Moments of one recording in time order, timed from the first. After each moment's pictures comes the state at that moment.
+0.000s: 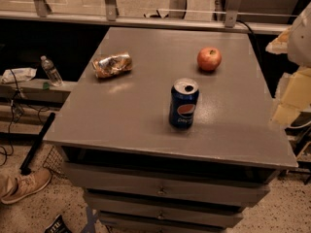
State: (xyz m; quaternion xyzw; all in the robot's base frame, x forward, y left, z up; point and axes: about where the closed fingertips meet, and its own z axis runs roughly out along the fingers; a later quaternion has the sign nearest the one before) arm 0.438 -0.217 0.977 -0.60 0.78 -0.03 0.16
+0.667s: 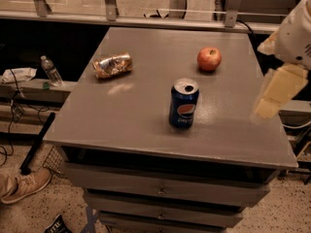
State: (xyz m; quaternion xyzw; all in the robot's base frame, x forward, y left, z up) arm 0.452 -0.200 0.971 -0.58 0.80 -0.01 0.18
